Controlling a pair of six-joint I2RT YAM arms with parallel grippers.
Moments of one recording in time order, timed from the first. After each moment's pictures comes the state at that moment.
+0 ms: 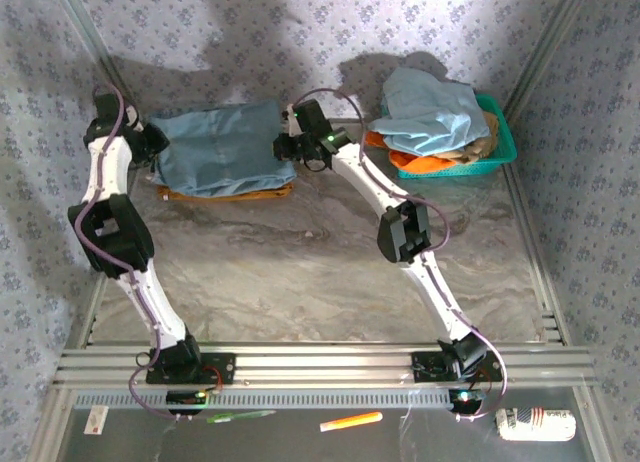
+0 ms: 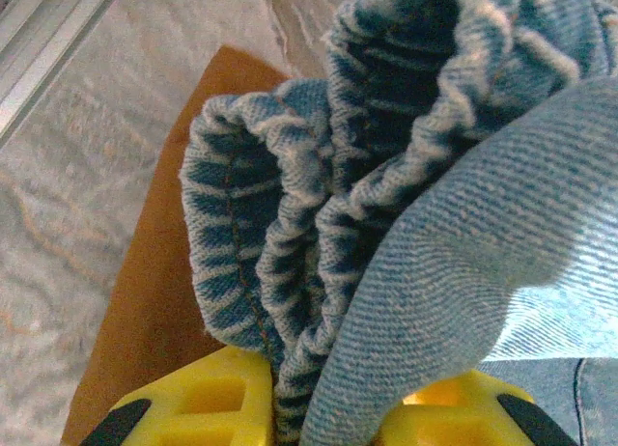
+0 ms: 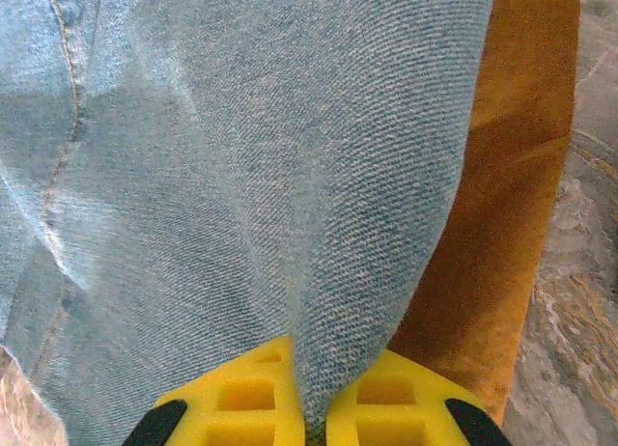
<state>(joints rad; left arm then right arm) 0.29 2.06 1.93 -0.74 0.28 -0.40 0.59 2.62 2.63 -0.65 -0.30 0.44</state>
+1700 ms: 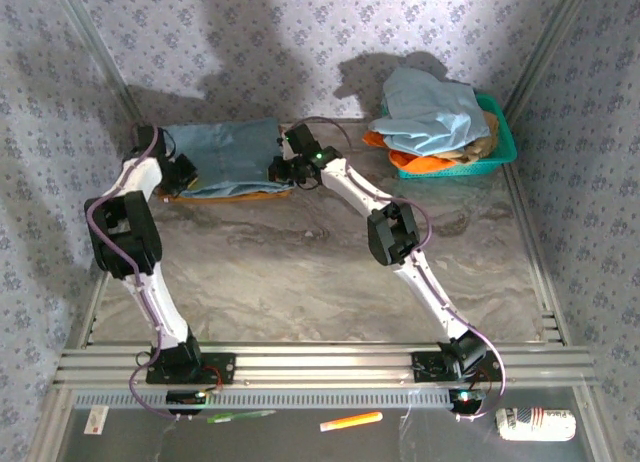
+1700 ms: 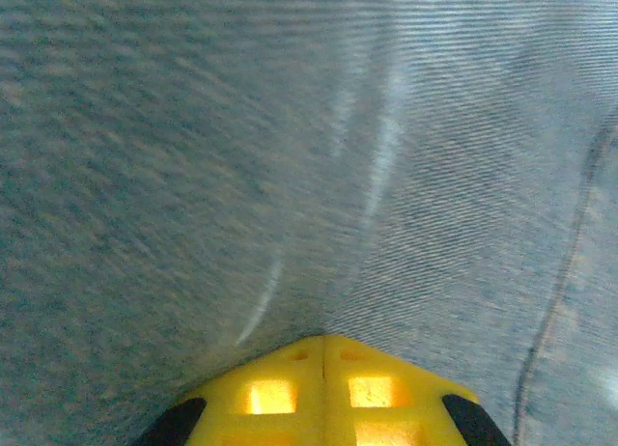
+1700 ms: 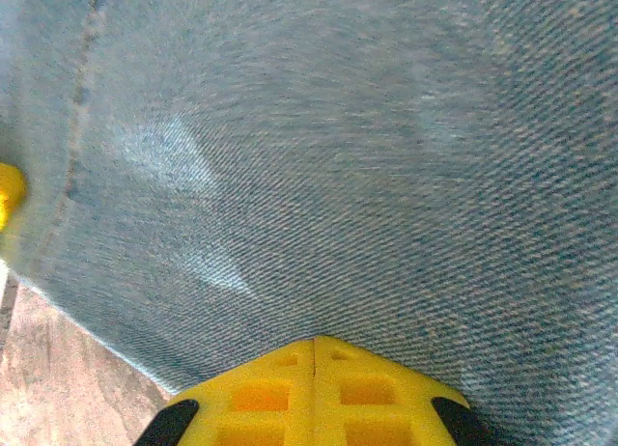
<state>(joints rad) 0.18 2.00 1.51 -0.56 0.23 -0.63 0.62 2.72 2.56 -0.60 -0.40 0.56</state>
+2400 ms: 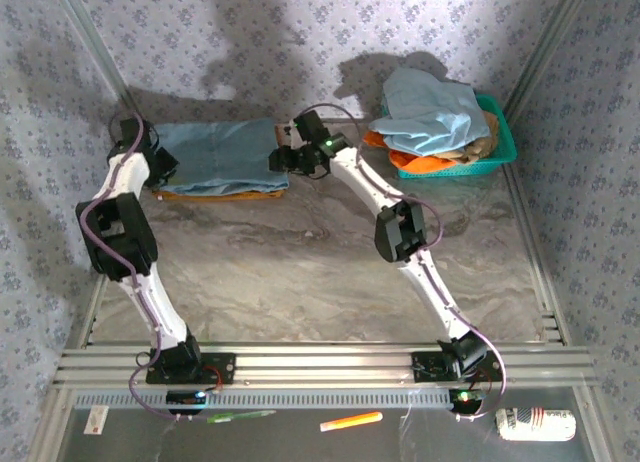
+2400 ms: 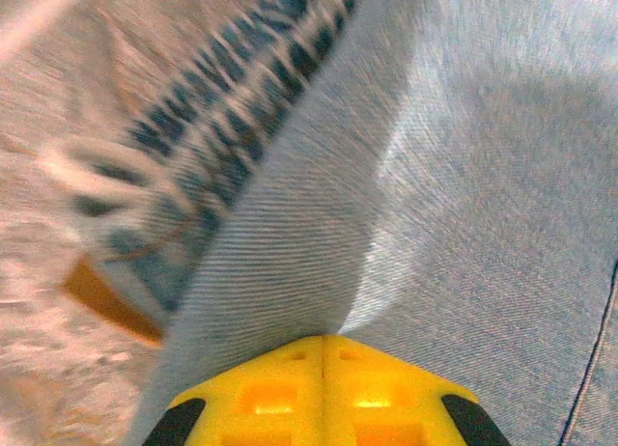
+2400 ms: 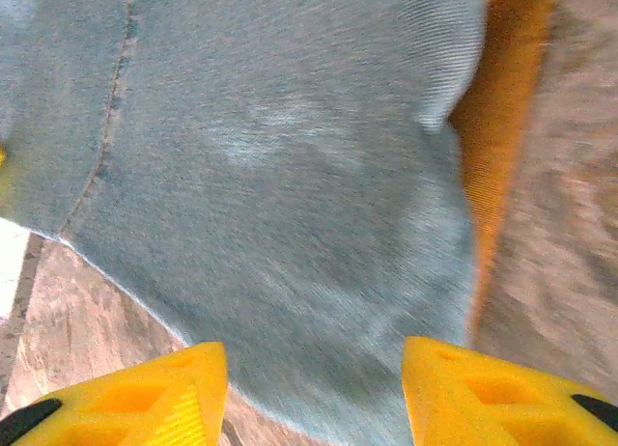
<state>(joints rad) 0.22 1.97 1.61 -0.62 0.03 -0.59 0.57 2.63 2.59 -0.76 -0.39 0.50</state>
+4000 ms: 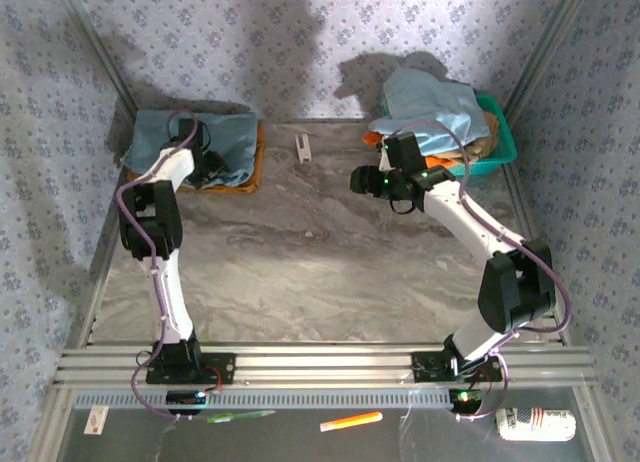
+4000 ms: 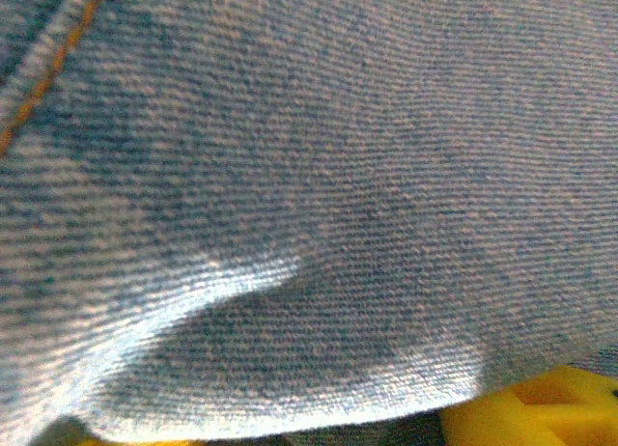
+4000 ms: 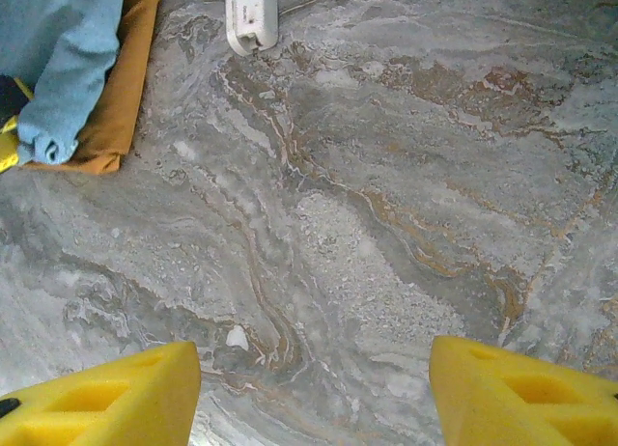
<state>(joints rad) 0.01 2.21 1.74 -0.59 0.02 -0.63 0.40 1.58 1.30 -0.52 -0.17 0.46</state>
